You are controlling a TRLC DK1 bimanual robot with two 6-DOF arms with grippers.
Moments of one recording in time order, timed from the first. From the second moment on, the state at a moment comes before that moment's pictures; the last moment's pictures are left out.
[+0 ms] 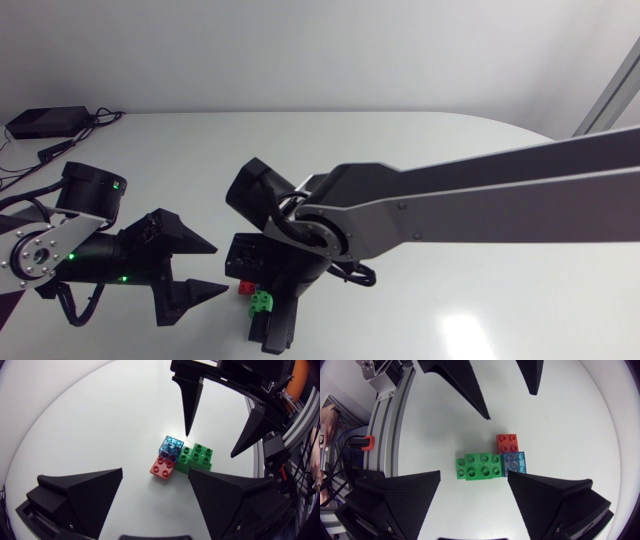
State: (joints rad) left arm -0.14 1.18 0.53 -0.38 0.58 0.82; right arm 1.01 1.80 1.24 -0.55 -0.20 -0.44
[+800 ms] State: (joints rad) left arm -0.13 1.20 0.53 -0.38 0.60 0.84; right arm 1.05 1.90 1.30 -0.57 -0.13 -0.43
